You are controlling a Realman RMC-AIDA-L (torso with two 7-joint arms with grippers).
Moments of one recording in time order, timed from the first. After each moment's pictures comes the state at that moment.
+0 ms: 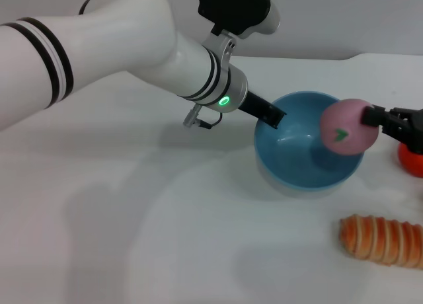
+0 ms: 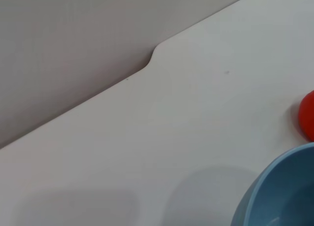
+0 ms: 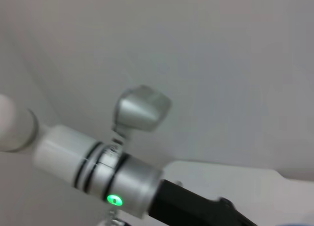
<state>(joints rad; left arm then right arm) -0.97 -2.08 1.89 0.62 2.05 0.65 -2.66 0.43 2.07 -0.63 -0.73 -1.86 -1.62 1.65</state>
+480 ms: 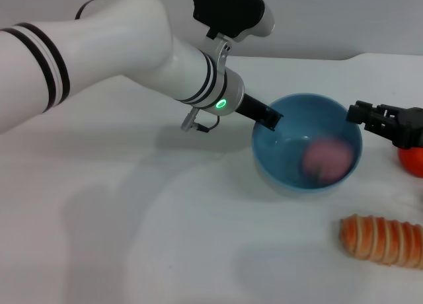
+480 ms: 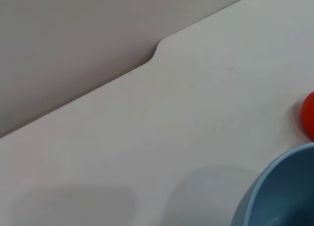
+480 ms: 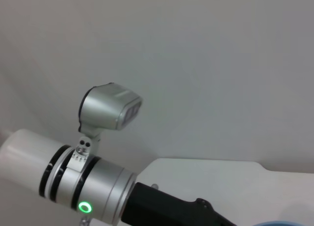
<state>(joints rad) -0.95 -2.08 1.89 0.62 2.05 0.65 -2.67 0.46 2.07 -0.64 -0.65 -1.87 -1.53 1.64</state>
